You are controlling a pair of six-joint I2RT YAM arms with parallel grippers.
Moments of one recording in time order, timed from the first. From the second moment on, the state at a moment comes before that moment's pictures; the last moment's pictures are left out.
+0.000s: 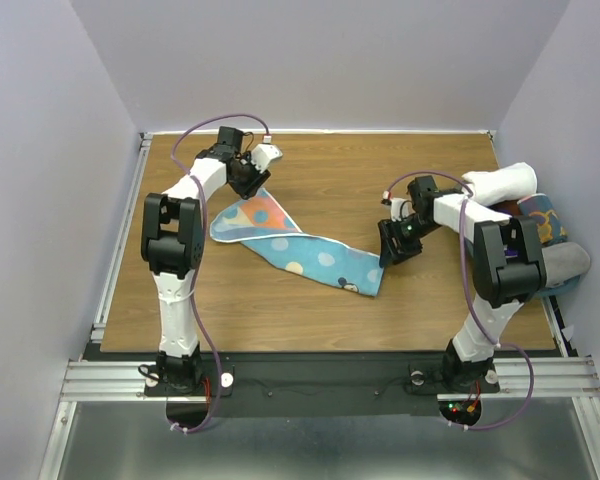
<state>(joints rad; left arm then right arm) -0.21 2.14 1.72 -0.52 0.28 0.68 0.15 1.80 1.15 -0.76 -0.49 -0.16</state>
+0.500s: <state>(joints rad) -0.19 2.09 1.67 -0.52 0.27 0.65 0.15 1.84 1.18 -0.76 -0.60 -0.14</state>
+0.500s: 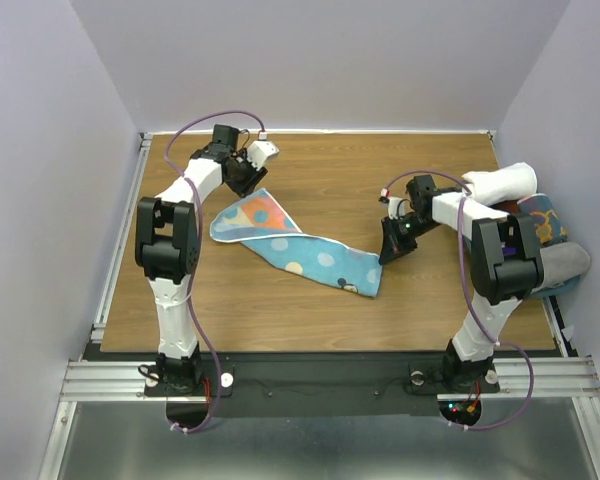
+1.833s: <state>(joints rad) -0.15 1.95 1.60 -0.56 0.30 0.63 0.19 1.89 1.26 -0.79 -0.62 -0.15</state>
